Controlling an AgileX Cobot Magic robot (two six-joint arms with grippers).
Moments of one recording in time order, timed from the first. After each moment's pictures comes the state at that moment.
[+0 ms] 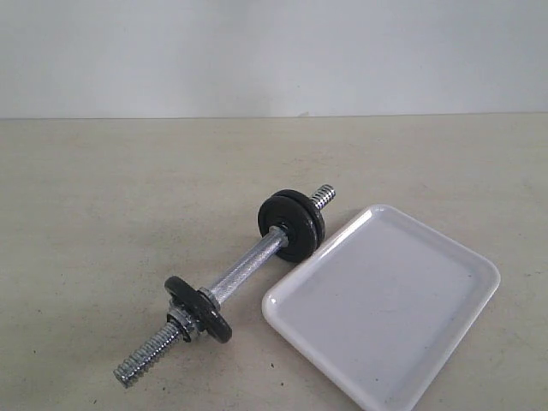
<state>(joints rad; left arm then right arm) -0.43 0.03 -0.21 1.71 0.02 -1.68 0.22 0.19 -0.41 -1.74 0.09 1.65</state>
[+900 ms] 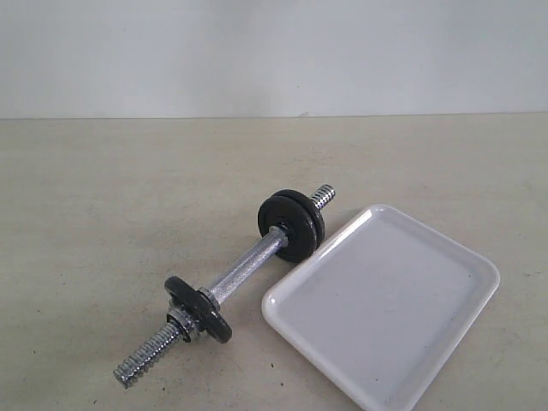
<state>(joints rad) -0.43 0.03 -0.18 1.70 0.03 -1.73 0.22 0.15 -0.37 -1.74 0.14 1.94</state>
